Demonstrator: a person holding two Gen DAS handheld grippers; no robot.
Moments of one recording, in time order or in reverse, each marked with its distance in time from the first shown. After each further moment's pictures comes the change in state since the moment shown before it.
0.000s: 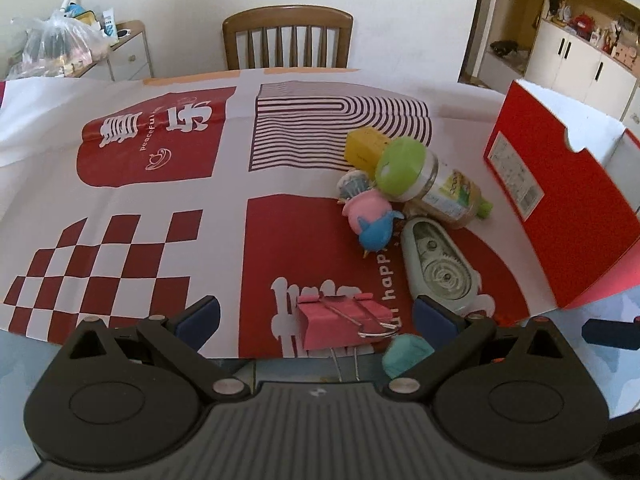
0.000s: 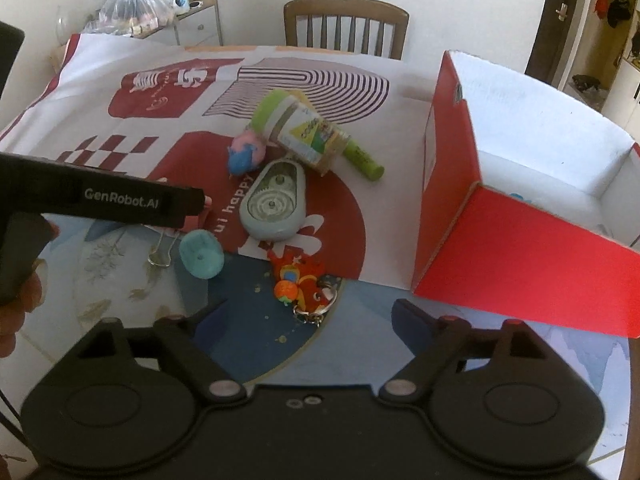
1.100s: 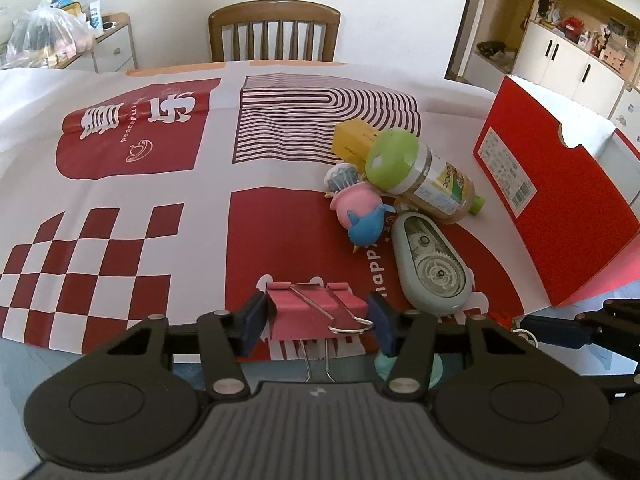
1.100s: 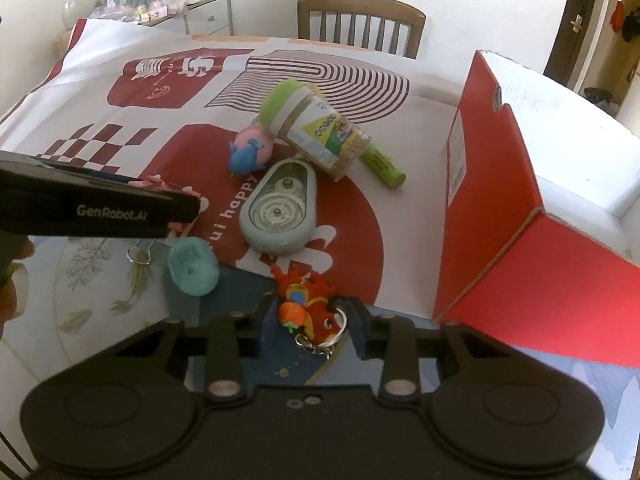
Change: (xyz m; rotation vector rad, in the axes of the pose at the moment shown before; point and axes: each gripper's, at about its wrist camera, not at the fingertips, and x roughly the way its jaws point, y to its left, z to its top) left arm 0.010 0.003 -0.001 -0.005 0.003 -0.066; right arm 0.029 0.006 0.010 -0.045 0.001 0.001
